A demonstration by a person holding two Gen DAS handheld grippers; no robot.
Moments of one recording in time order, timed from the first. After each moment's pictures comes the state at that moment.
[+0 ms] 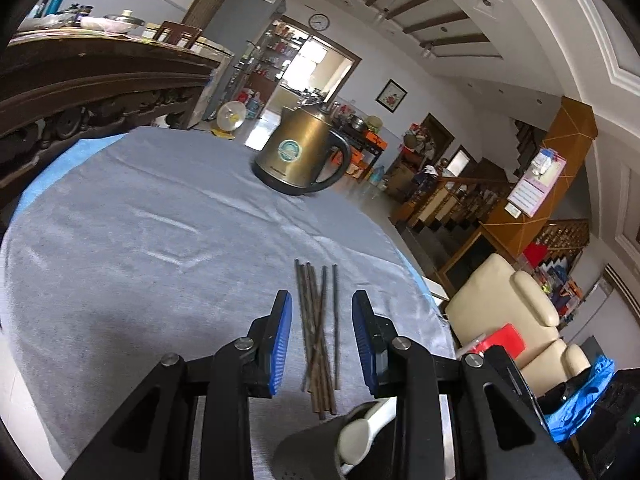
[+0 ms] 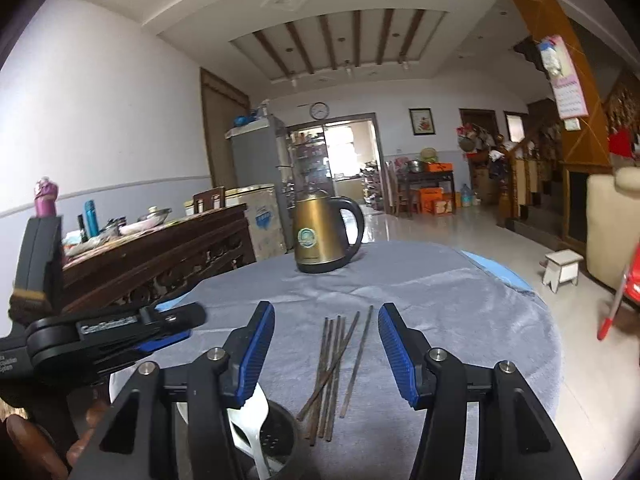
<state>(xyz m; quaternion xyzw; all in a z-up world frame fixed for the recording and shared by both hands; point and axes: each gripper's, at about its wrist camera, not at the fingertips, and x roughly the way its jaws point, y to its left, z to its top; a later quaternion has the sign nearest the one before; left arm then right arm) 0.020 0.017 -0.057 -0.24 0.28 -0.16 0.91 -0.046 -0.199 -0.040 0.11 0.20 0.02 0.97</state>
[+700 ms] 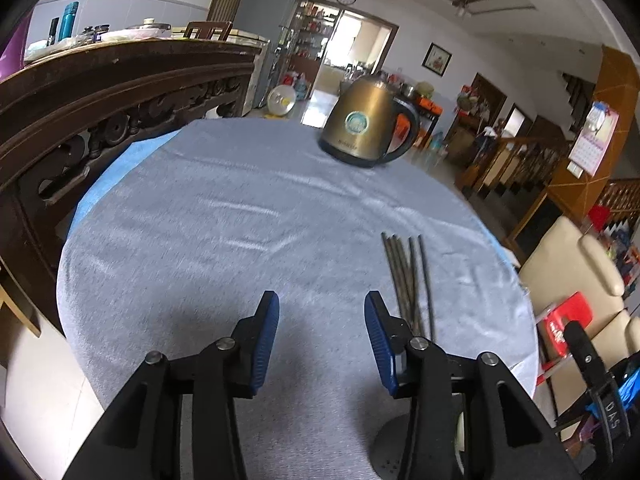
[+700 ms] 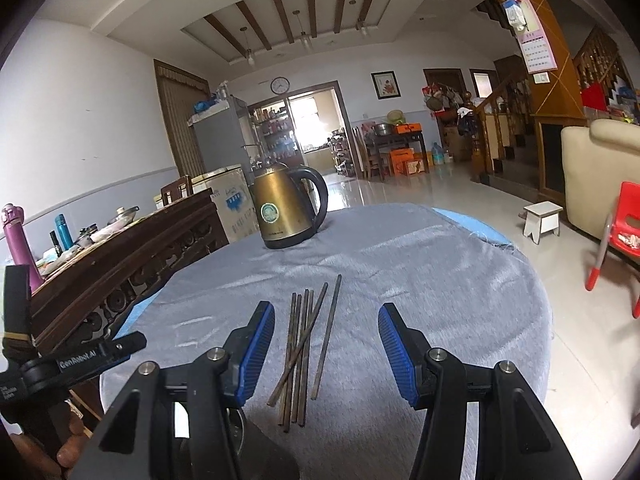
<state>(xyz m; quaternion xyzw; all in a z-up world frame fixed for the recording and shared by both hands) 0.035 0.035 -0.079 -0.15 0.35 -0.06 0.92 -0.031 -0.218 -0.056 0.15 0.26 -0.02 0.95</state>
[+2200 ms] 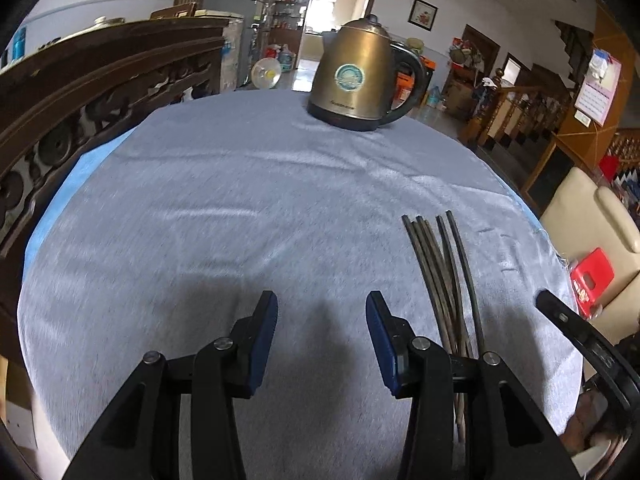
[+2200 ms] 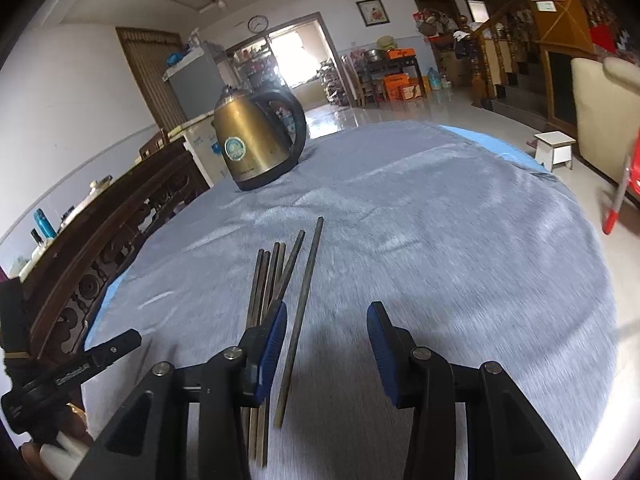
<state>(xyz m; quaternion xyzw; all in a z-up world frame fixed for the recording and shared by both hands) 0.127 0.007 -0.113 -0.08 0.40 -0.08 0.91 0.085 -0.244 -0.130 0.19 0.39 0.00 0.90</state>
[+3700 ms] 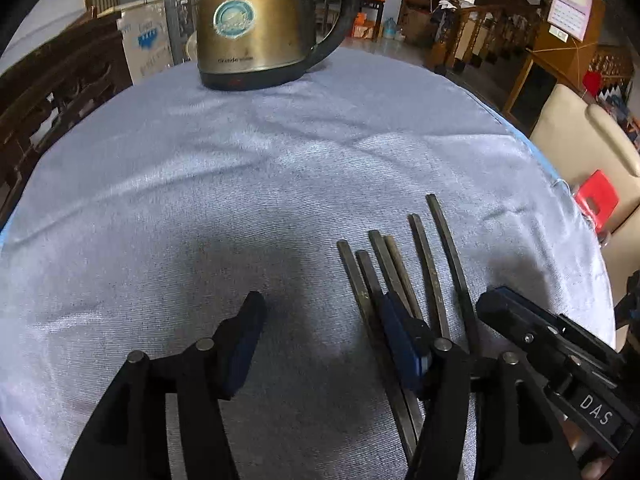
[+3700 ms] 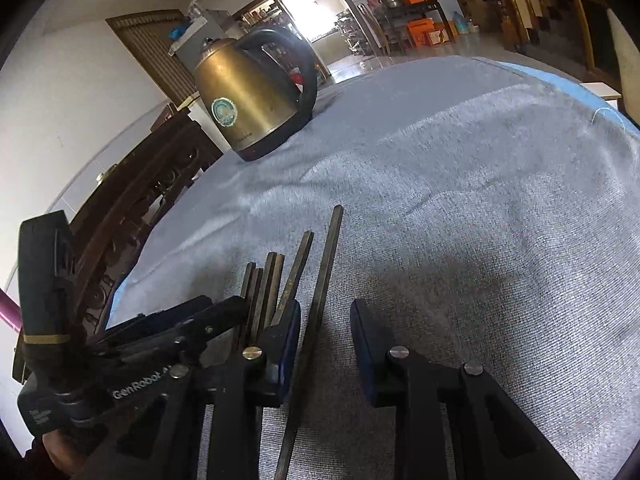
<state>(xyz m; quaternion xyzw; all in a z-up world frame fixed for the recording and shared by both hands) 0.250 -0.097 -0.150 0.03 0.49 -0.15 0.86 0.187 -0.254 -0.194 0.26 0.45 0.08 0.85</state>
